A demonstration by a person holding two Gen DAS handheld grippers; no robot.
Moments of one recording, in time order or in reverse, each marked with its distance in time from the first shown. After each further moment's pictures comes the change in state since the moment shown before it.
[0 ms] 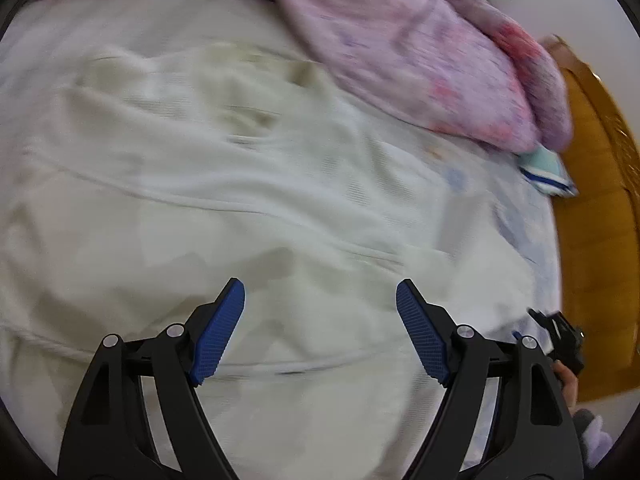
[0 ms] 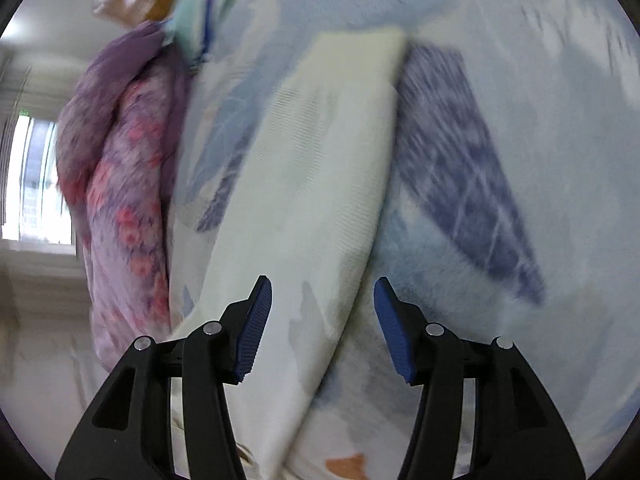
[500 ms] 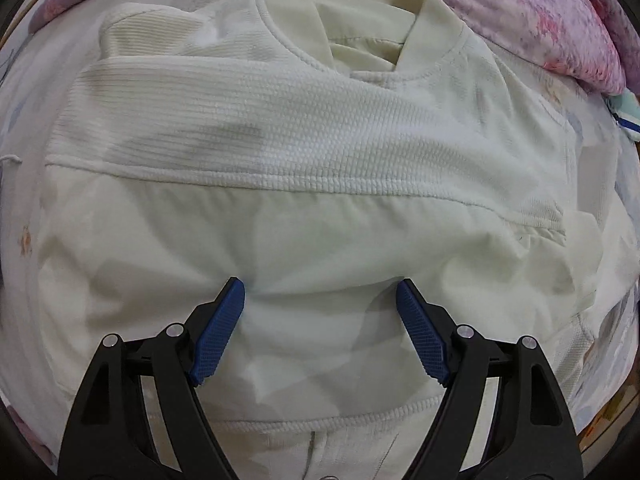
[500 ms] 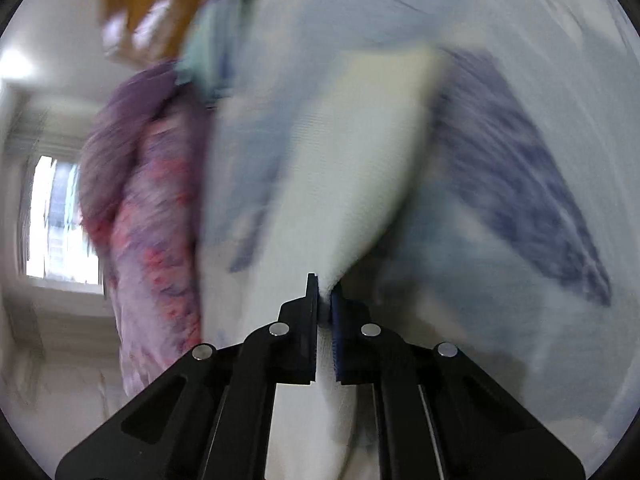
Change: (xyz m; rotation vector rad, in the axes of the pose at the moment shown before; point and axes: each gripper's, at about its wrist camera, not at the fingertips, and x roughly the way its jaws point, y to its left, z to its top) left arm 0.057 0.064 0.012 0.119 0.172 0.290; right arm -0.008 0.062 -0.021 -0.149 -0.138 0.146
